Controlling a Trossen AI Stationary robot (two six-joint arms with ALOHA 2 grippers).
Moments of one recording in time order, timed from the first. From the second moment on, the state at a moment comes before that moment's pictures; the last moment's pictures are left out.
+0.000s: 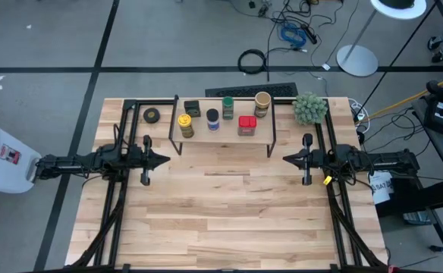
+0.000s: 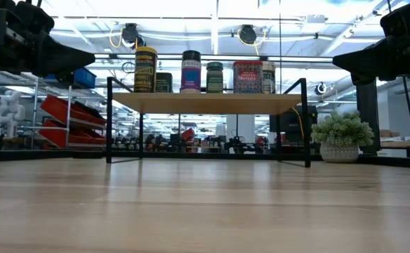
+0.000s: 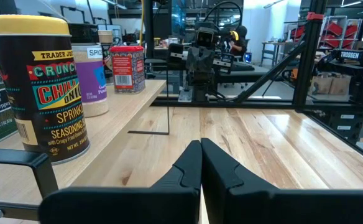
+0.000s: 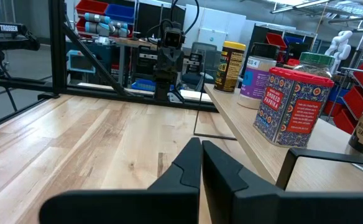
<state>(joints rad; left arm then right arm) 0.03 0.00 0.01 0.02 0.00 0.01 0.05 0.02 0.02 0.03 0.13 -0.14</state>
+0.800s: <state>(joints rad) 0.03 0.00 0.01 0.02 0.00 0.02 0.04 0.02 0.02 0.03 0.13 -0.14</state>
